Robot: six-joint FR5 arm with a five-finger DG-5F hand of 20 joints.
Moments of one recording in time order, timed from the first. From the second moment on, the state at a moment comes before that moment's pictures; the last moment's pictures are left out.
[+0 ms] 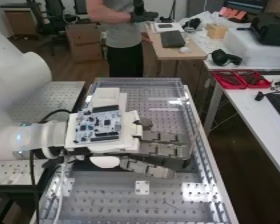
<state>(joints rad) 1.13 -2.05 -1.76 -2.42 -2.03 -0.41</state>
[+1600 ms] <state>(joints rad) 1.80 -1.99 -1.85 -2.38 -1.36 -0.46</state>
